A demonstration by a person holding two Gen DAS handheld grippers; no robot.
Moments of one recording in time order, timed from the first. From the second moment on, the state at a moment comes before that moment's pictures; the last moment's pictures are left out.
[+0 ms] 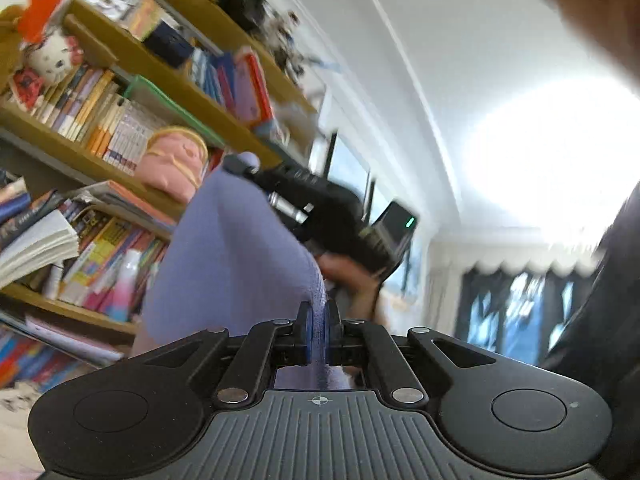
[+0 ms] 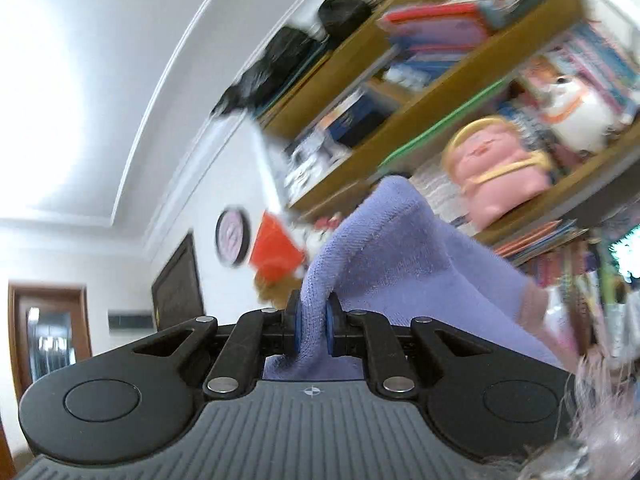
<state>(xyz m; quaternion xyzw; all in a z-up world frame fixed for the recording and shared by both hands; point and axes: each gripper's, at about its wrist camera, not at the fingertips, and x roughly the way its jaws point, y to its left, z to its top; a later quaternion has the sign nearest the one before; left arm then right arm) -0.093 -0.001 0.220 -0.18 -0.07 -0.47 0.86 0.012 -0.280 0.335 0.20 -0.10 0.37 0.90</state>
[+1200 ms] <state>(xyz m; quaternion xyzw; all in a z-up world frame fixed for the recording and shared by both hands) -0.033 0.144 -0.030 -0.19 0.42 -0.03 0.89 0.043 -0.175 0.004 -0.05 0.39 0.12 0.91</state>
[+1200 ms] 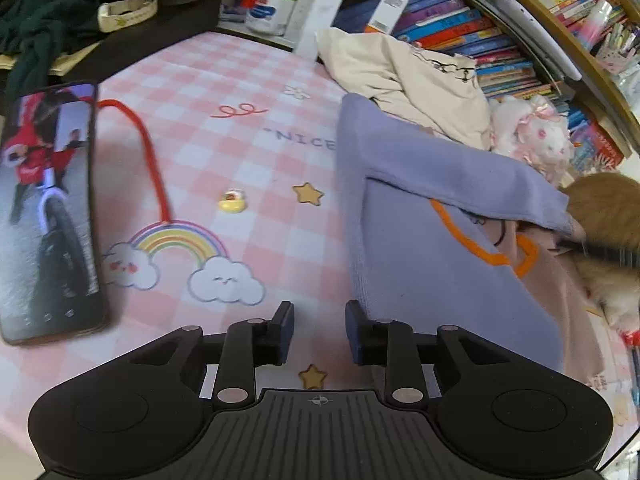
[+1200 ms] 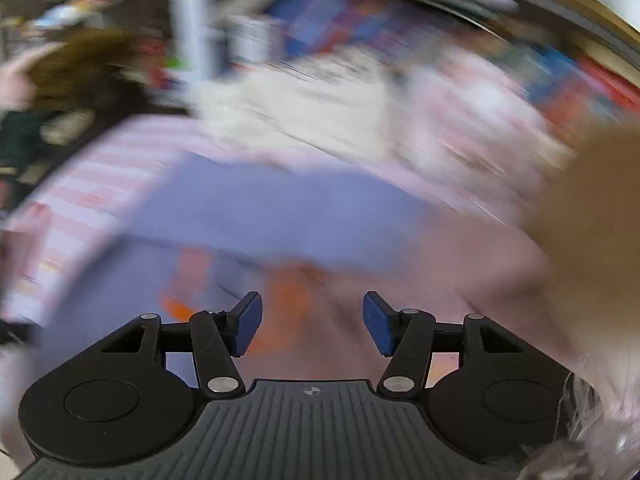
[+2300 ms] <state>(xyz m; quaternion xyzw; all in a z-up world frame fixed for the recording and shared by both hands) -0.007 0.132 -0.039 -0.24 0.45 -0.11 0.86 0.030 -0.241 -0.037 0.13 0.45 0.01 0.88</state>
